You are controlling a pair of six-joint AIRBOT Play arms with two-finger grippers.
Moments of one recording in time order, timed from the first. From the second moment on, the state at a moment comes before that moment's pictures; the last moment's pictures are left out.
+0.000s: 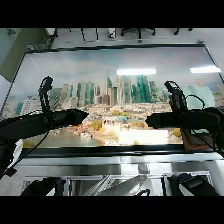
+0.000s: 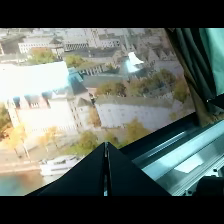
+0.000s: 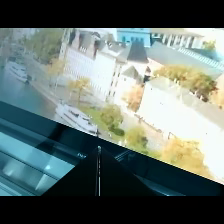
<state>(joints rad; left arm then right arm) -0.34 -0.79 0.93 -2.17 1.00 1.56 0.28 -0.84 0.91 2.01 -1.17 -1.52</state>
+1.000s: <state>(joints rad) -0.23 -0.79 1.13 -1.06 1.41 1.35 0.28 -0.84 0.91 2.01 -1.17 -1.52</state>
